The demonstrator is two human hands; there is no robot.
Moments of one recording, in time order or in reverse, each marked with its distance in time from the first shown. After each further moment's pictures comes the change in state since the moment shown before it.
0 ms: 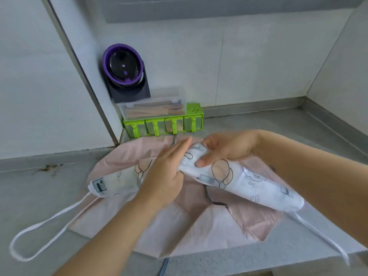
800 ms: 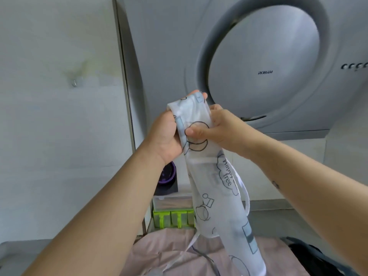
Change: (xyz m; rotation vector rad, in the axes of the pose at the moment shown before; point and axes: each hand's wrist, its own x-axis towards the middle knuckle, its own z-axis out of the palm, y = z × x) left_hand 0.097 0.217 -0.205 -1.117 0.070 0.121; right_hand -0.120 -0.237 0.020 -0.362 0.854 -0.732
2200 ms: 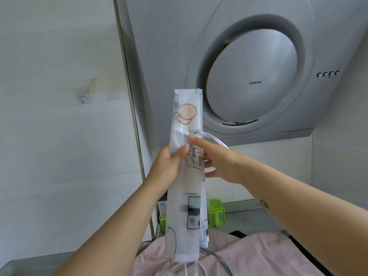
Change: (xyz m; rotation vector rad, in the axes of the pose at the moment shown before) left_hand -0.056 -0.024 -0.054 0.647 0.184 0.063; right_hand -0.028 -0.015 0.056 0.416 0.039 0.454
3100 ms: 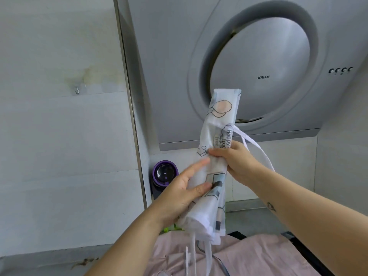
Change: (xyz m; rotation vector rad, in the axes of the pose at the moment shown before) left_hand -0.027 -0.037 0.015 -0.201 -0.376 -0.140; right_hand 0.043 0.042 -0.036 0.235 0.231 -0.140
